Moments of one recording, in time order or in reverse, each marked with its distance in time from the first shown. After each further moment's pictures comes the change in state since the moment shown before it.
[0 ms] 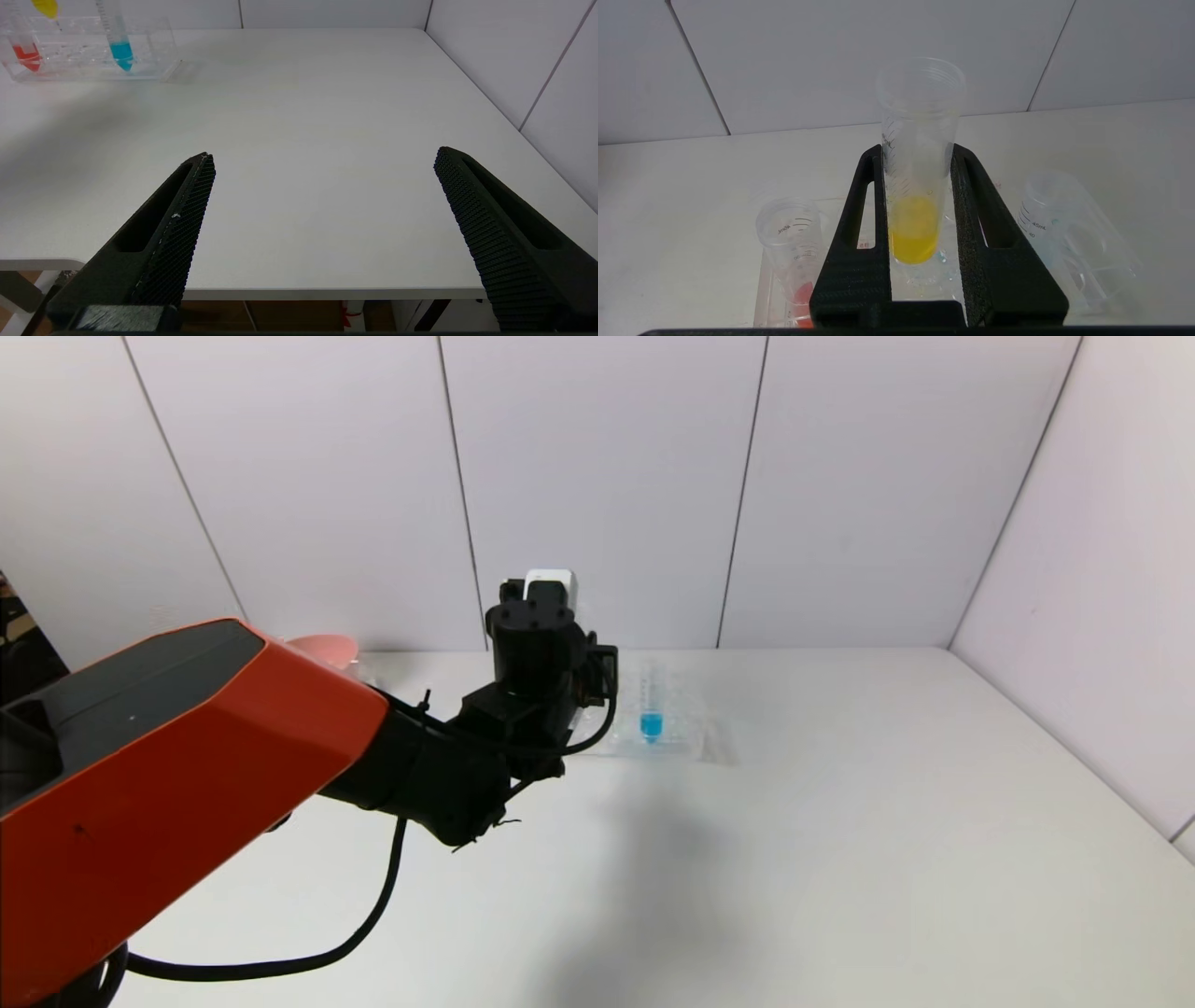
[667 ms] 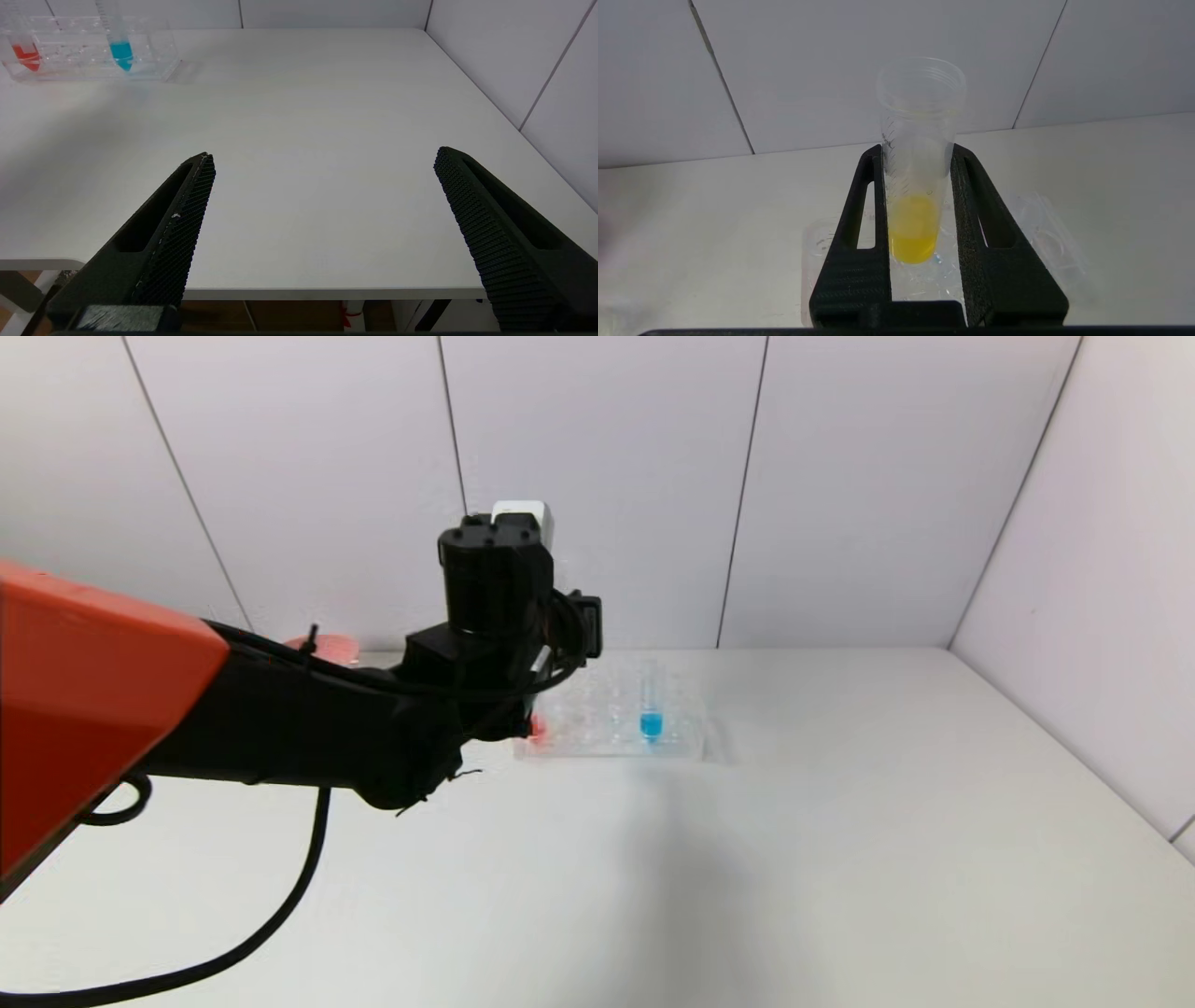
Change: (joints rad) left arm 0.001 -0.179 -0.020 0.204 -0.007 -0.004; right arm 0.000 0.000 0.000 0.000 0.000 0.000
